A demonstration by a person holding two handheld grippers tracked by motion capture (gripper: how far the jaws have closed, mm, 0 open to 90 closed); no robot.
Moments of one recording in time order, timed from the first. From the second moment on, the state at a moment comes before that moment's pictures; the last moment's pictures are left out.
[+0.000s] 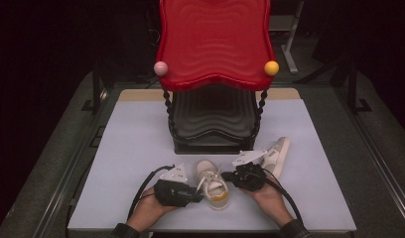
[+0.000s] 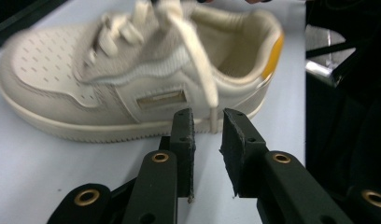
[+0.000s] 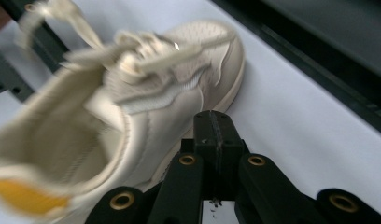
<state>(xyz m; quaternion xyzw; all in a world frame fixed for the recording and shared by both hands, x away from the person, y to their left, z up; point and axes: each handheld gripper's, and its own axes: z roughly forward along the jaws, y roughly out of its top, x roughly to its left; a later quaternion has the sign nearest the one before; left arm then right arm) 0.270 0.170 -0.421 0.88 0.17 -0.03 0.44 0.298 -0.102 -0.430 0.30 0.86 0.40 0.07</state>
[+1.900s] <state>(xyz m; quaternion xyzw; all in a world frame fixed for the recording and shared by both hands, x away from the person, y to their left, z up) 0.261 0.108 -0.411 0.89 0.14 -0.02 0.44 0.265 -0.284 -0.457 0.49 0.78 0.33 0.19</state>
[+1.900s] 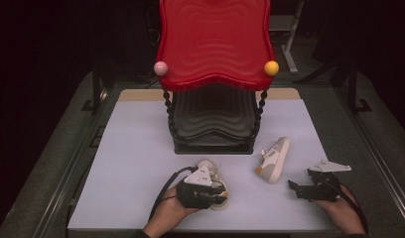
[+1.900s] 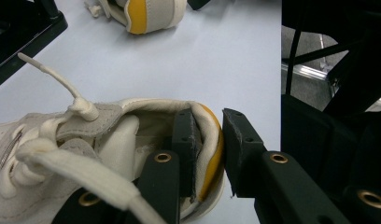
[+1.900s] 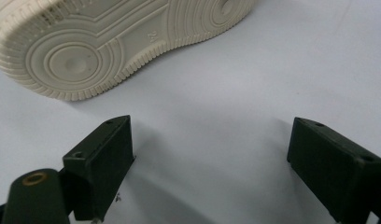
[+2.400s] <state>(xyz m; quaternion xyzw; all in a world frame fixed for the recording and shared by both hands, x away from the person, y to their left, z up) 0.261 0.108 -0.388 0.89 0.12 -0.03 0.45 0.265 -0.283 -0.458 0.49 0.78 0.33 0.20</state>
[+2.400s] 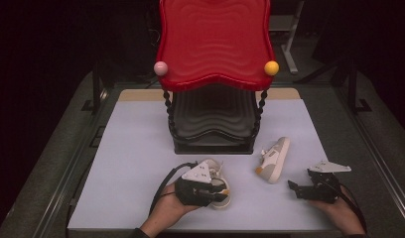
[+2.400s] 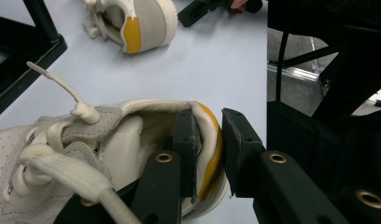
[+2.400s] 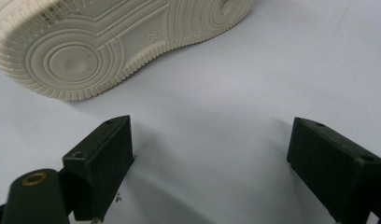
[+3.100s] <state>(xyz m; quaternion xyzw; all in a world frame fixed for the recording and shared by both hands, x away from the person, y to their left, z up) 0.271 0.098 -0.326 0.88 0.08 0.01 0.46 0.265 -0.283 -0.458 0.49 0.78 0.33 0.20</state>
